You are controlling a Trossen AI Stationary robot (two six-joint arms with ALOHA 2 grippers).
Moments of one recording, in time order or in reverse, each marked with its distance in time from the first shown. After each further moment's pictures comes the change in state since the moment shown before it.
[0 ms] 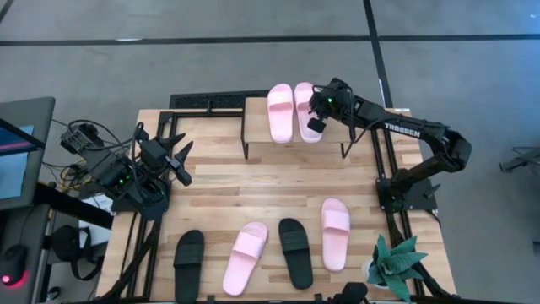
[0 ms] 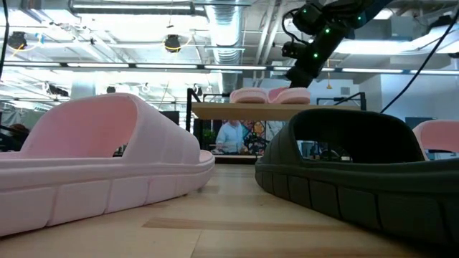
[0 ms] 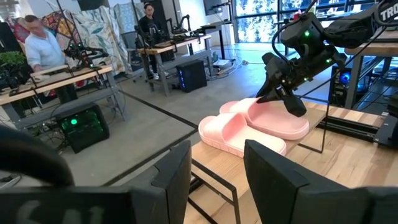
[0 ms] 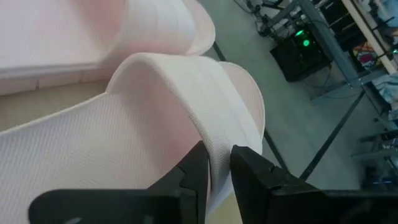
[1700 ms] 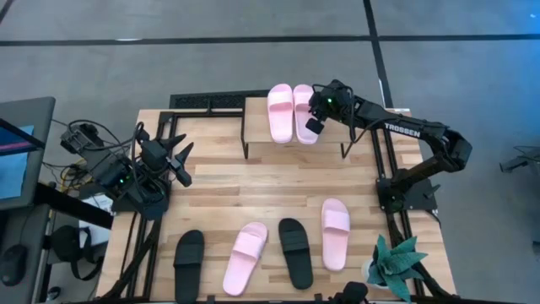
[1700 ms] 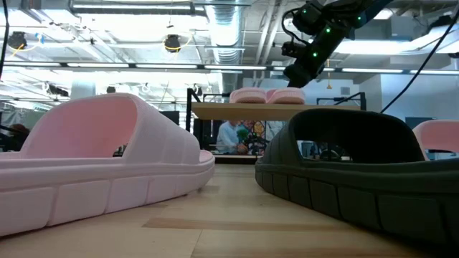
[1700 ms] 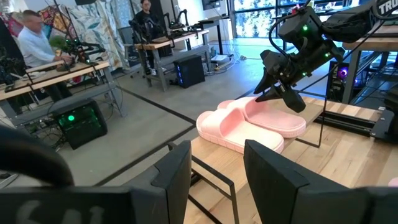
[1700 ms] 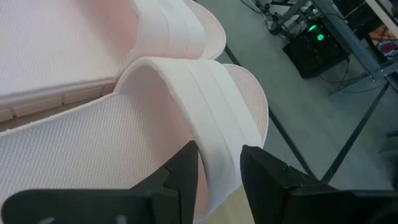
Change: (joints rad) left arm 0.000 0.000 0.000 0.000 0.022 0.000; right arm 0.000 0.001 0.000 -0.002 -0.051 0.087
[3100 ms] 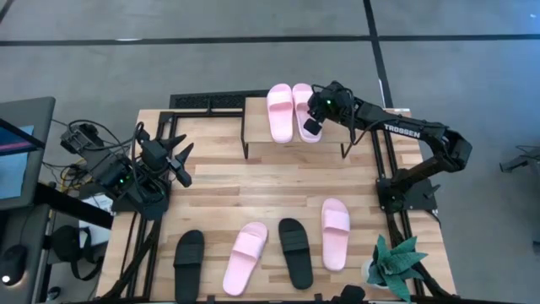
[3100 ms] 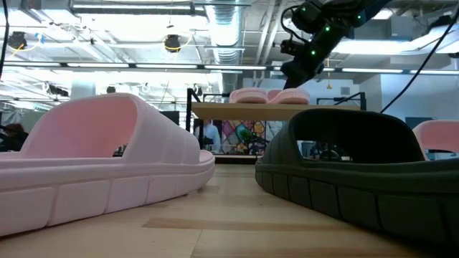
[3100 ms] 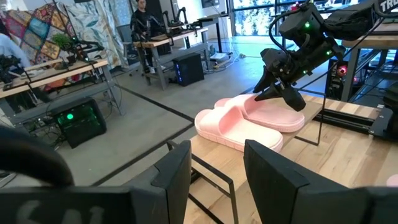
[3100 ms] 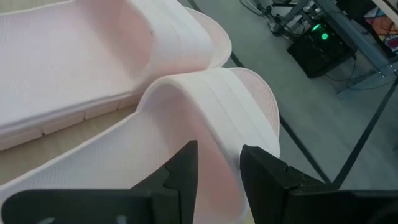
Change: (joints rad) left arm 0.000 0.000 0.000 0.000 0.012 0.000; right arm 0.023 0.000 0.000 0.013 -0.004 0.063
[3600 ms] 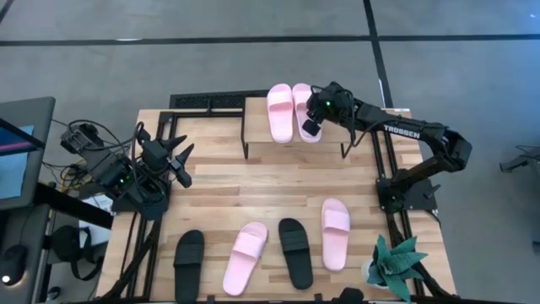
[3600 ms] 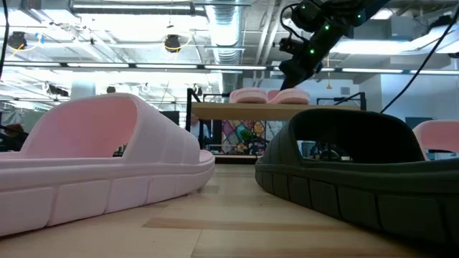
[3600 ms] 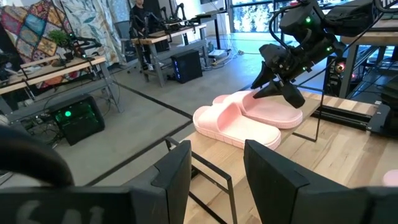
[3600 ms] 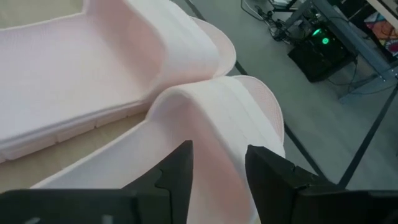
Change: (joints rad) left arm 0.000 0.000 0.000 0.000 0.014 0.000; right arm 0.023 0.000 0.000 0.016 0.003 0.008
